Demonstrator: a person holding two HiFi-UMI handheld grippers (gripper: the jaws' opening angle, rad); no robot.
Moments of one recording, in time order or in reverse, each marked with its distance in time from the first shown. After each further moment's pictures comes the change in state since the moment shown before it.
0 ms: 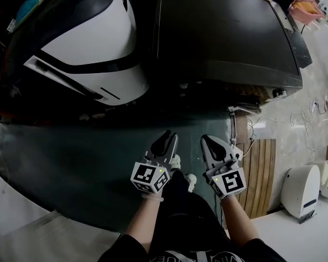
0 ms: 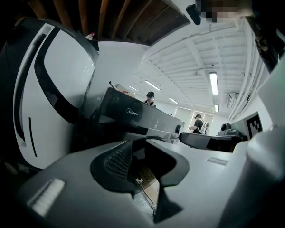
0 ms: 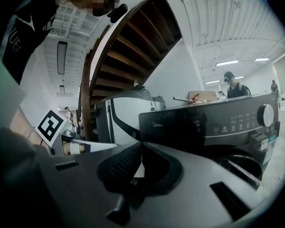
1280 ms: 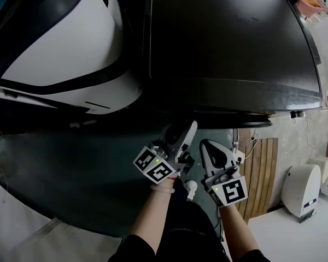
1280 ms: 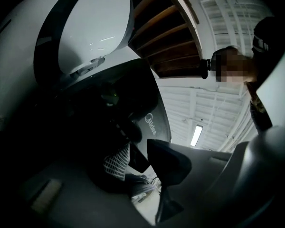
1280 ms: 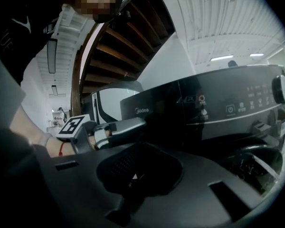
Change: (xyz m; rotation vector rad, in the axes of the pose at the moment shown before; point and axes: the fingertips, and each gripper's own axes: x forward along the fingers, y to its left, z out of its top) left arm 0.139 0.039 0.032 -0.457 -0.298 -0.348; right arm 0.088 -0.052 -0.035 0.062 0.022 -0.054
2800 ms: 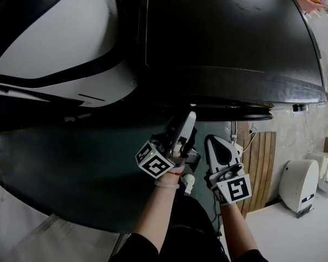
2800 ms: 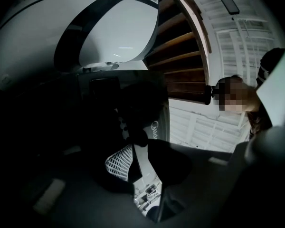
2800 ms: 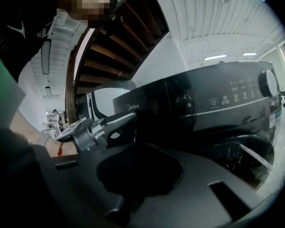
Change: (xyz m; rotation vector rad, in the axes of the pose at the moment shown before) left arm 0.000 0.000 0.006 -0.246 -0.188 -0.060; right arm -0.018 -0.017 -0.021 0.019 0.018 -0.058
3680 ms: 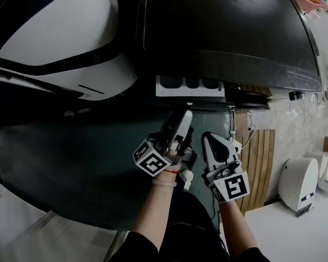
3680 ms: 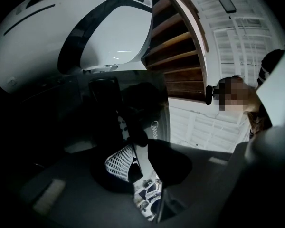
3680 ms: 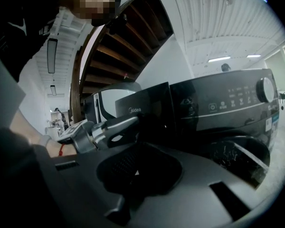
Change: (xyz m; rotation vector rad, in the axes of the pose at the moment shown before) left arm -0.027 -0.016 -0.015 0.015 0.003 0.007; right arm -0.025 0.017 -0.002 -0.044 0.000 0.031
